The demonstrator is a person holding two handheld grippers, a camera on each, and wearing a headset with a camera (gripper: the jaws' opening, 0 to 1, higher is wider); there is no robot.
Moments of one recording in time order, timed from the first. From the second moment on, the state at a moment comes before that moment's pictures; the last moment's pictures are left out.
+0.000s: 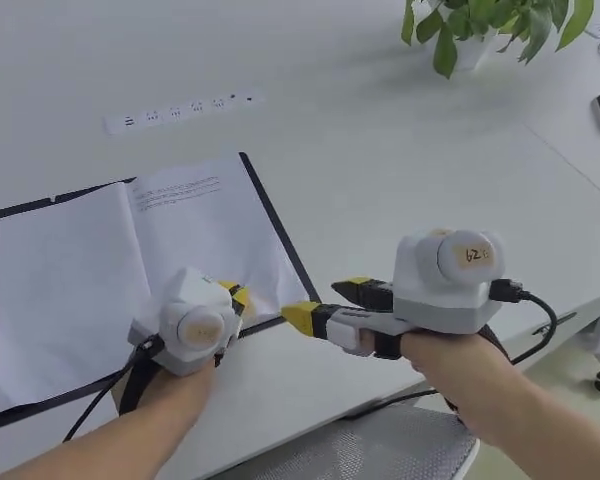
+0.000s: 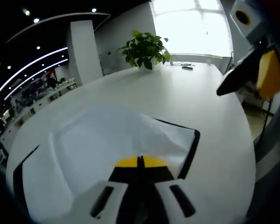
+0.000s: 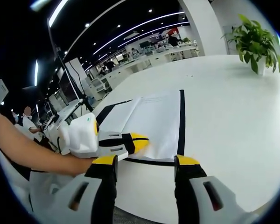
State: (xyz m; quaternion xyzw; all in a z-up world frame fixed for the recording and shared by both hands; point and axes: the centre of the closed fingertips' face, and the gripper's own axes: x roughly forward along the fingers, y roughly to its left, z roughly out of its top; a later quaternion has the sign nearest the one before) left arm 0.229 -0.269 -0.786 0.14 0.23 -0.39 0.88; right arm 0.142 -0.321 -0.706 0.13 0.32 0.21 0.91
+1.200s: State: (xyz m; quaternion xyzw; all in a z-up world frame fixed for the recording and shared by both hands) left arm 0.231 -0.267 -0.780 0.08 0.23 -0.38 0.89; right arm 0.214 -0.311 -0.755 0.18 0.35 0.22 0.89
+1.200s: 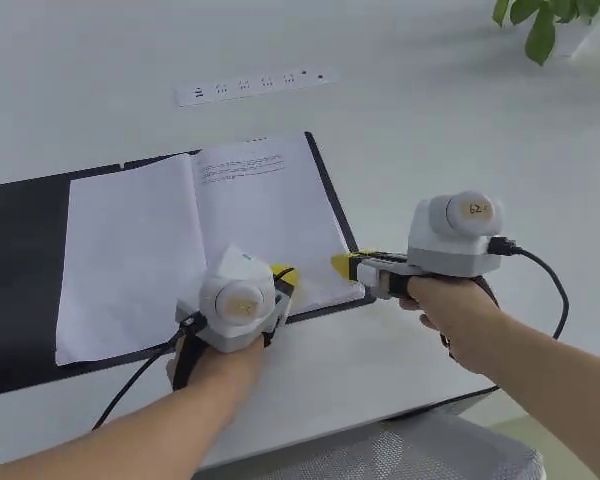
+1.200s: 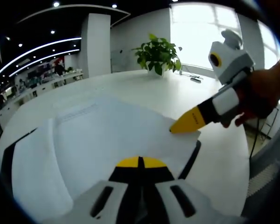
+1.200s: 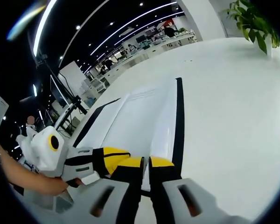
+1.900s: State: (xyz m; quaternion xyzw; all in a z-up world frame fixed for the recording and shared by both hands) left arm 0.218 -0.253 -0.770 0.04 0.25 -0.38 0.89; right arm 0.219 -0.309 -0.737 0.19 0.32 0.21 0.90
